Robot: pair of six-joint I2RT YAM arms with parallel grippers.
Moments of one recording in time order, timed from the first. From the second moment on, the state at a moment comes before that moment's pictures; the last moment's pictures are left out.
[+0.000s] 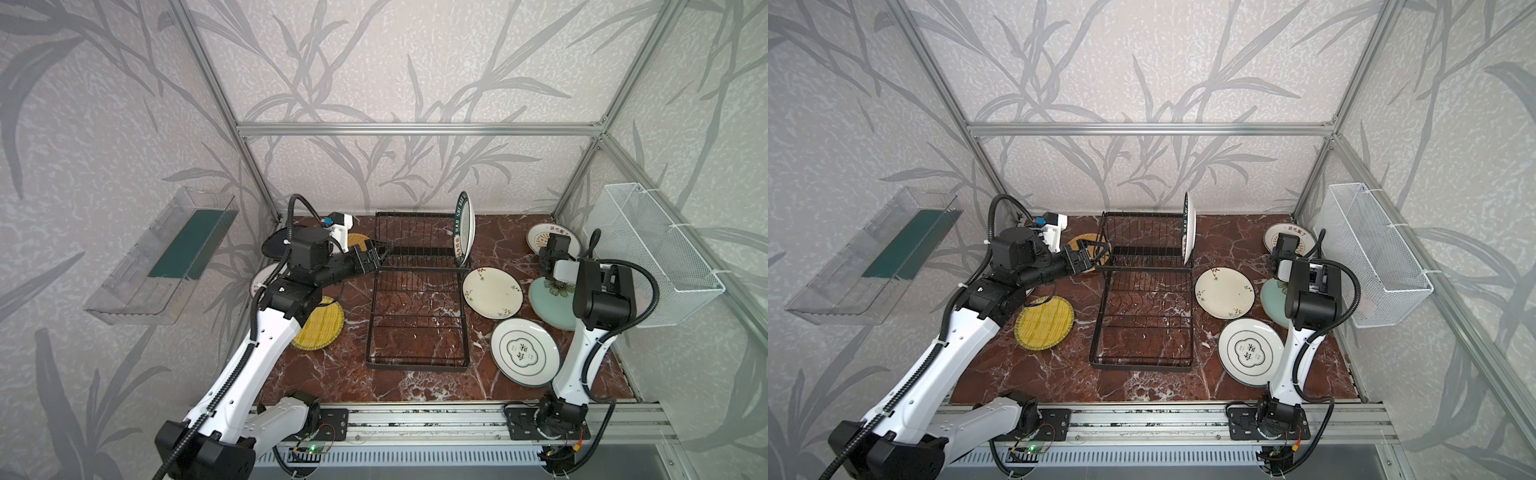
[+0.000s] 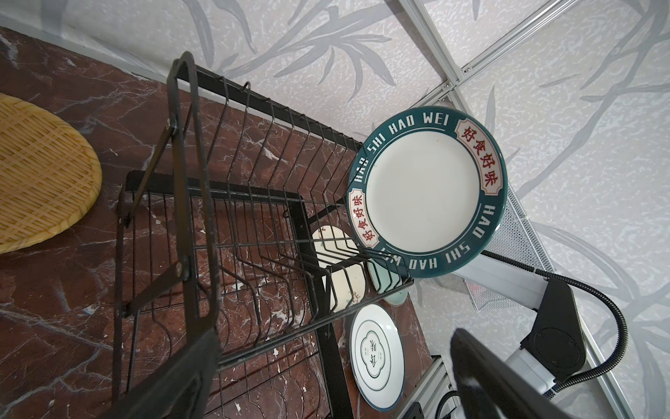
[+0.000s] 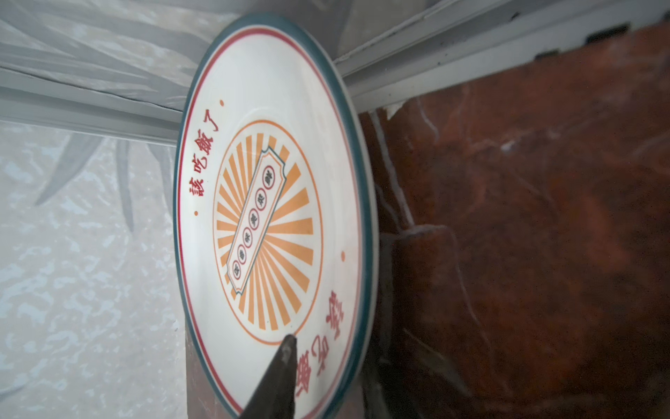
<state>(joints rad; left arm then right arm) -0.30 1.08 1.12 -0.41 0.45 -0.66 -0.24 2.13 1.25 0.16 0.23 1.43</state>
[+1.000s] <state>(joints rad) -0.30 1.04 1.10 -0.43 0.38 -0.59 -0.15 2.16 1.30 0.21 0.08 1.38</state>
